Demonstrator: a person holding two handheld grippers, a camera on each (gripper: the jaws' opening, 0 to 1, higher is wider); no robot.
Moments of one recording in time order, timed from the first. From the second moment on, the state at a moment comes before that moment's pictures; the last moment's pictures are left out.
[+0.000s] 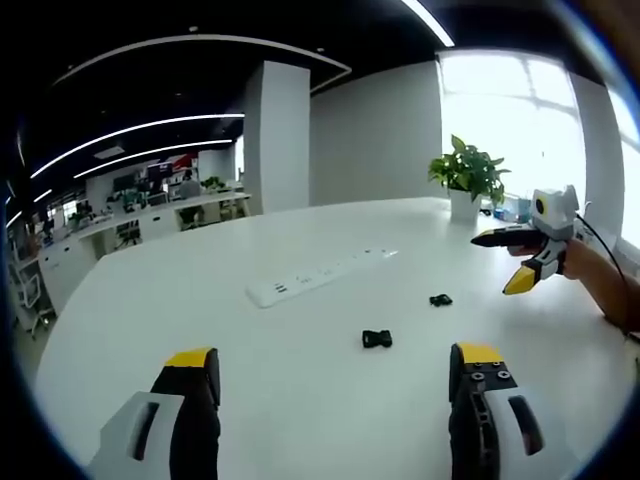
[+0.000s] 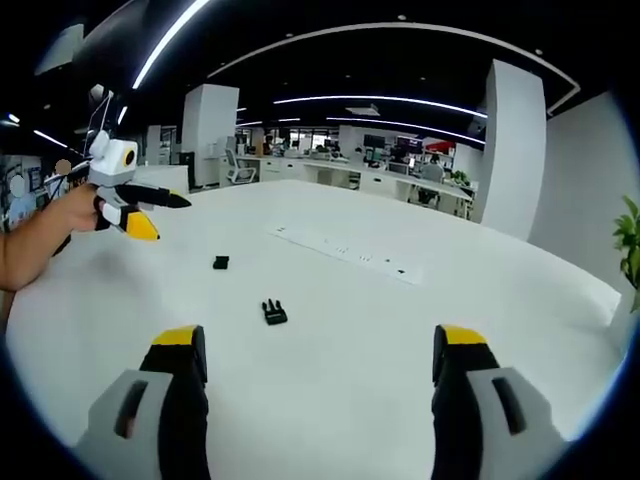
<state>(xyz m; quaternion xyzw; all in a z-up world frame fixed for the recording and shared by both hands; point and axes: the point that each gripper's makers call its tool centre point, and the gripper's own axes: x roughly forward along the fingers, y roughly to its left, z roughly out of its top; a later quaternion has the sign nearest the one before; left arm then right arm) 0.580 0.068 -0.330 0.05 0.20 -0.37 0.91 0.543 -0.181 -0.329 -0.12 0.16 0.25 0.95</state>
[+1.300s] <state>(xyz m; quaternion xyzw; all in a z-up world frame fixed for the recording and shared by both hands) 0.600 0.062 -0.316 0.03 0.20 -0.38 0.90 0.565 -0.180 -0.320 -0.11 0.16 0.25 0.95</state>
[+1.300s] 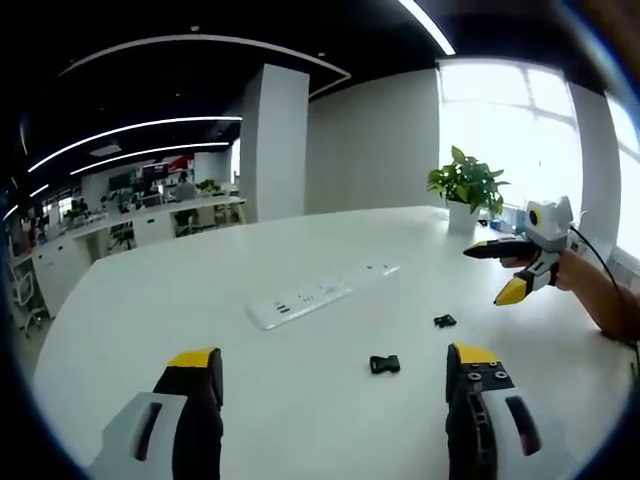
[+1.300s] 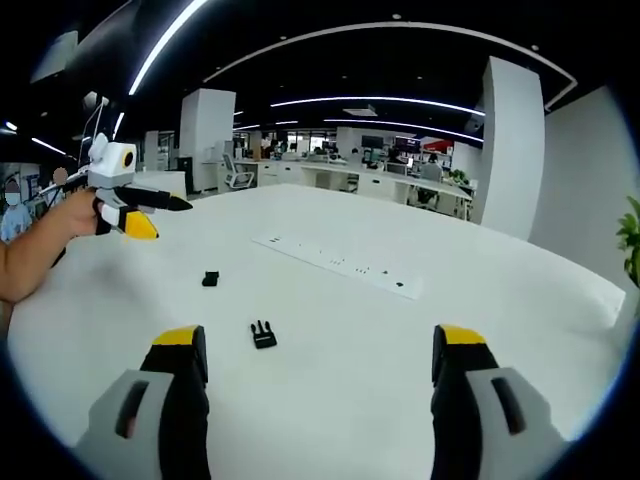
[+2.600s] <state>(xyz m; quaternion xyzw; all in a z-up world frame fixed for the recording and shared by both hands) 0.623 0.048 -0.314 0.03 0.20 -0.38 0.90 0.585 -0.183 -0.313 -0.10 0.16 0.25 0.95</state>
